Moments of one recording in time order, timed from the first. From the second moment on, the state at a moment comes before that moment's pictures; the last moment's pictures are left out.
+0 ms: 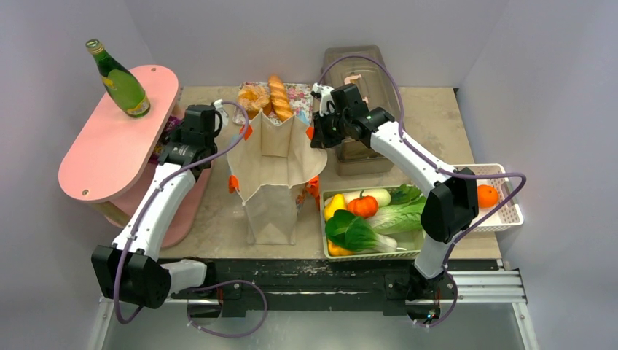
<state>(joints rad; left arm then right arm) -0.20 1.24 1.19 -0.62 -0.79 0.81 0.57 1.78 1.65 -0.62 -0.27 0.18</state>
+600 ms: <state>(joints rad) -0.23 1.25 1.27 -0.86 -0.63 0.68 0.57 1.78 1.65 -0.62 -0.27 0.18</state>
